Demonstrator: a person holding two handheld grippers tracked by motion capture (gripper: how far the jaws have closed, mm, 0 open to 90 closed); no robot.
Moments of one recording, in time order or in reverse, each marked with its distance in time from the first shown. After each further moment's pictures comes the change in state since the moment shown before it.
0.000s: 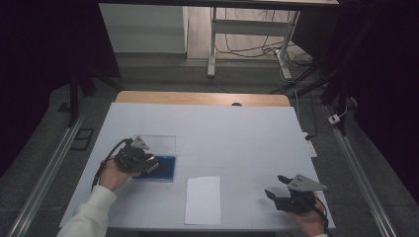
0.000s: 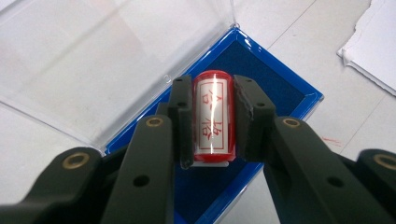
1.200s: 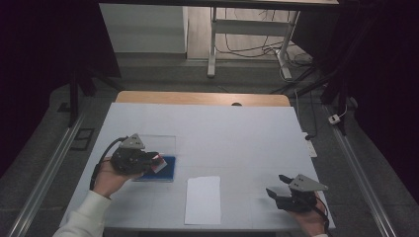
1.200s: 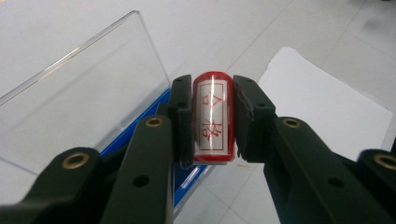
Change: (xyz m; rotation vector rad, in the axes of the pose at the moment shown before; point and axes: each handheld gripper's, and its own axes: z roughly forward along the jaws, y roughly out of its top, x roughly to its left) left arm -0.029 0.015 -0.044 -0.175 -0.119 0.021; right arm -0.001 -0.001 -0.002 -0.005 -0.022 0.006
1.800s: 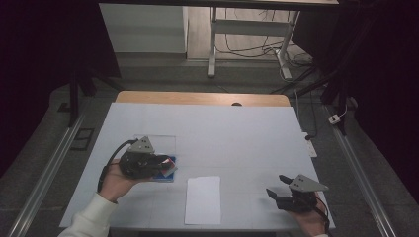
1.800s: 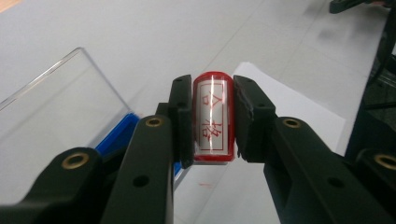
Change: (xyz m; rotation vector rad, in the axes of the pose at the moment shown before) left arm -0.030 0.017 -0.001 -0.029 -0.067 0.056; right arm -0.001 -0.001 0.000 -0.005 0.009 -0.002
